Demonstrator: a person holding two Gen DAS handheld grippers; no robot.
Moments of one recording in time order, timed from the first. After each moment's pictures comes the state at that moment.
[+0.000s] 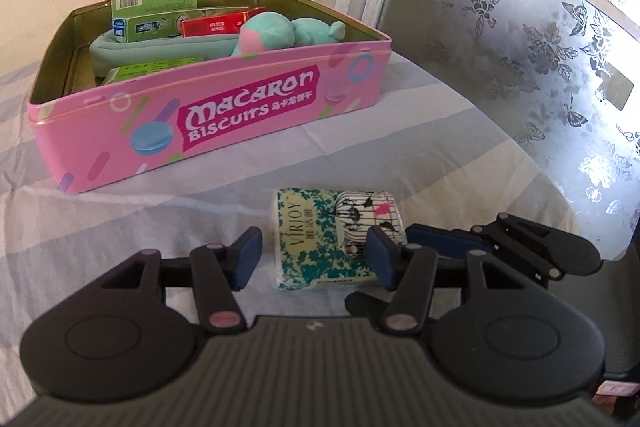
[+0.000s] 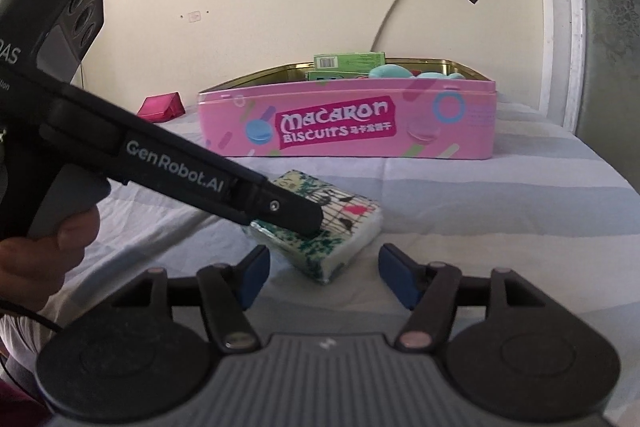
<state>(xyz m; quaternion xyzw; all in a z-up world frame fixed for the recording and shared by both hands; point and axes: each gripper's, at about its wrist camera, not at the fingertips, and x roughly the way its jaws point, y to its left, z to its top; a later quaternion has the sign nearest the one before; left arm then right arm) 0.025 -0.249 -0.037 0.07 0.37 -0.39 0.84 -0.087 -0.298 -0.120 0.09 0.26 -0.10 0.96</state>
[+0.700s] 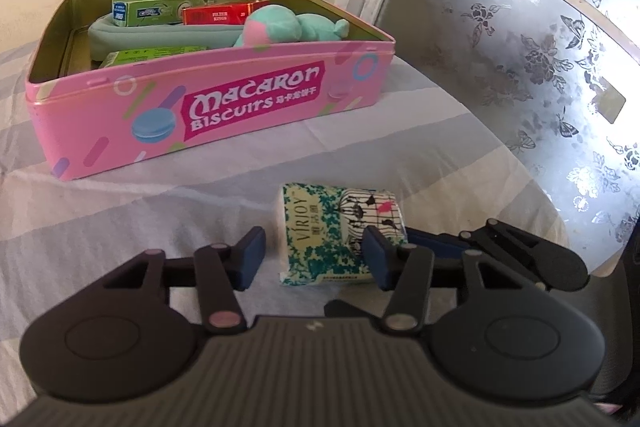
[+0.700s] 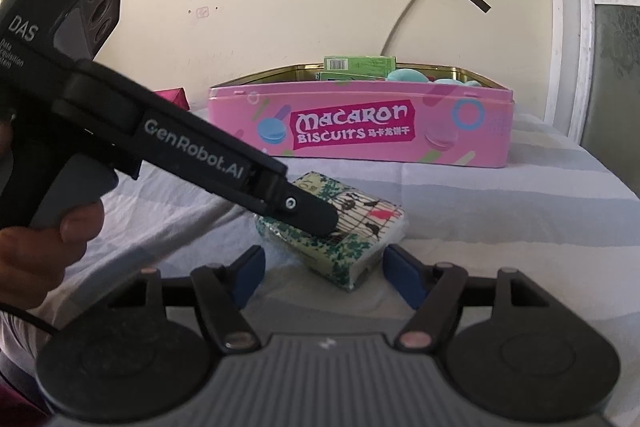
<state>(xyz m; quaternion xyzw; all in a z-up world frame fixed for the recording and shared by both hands) 0.032 -0.243 -0.042 0.04 0.39 -0.41 0.83 -0.076 -0.286 -0.124 0.06 0.25 -0.11 0.96</state>
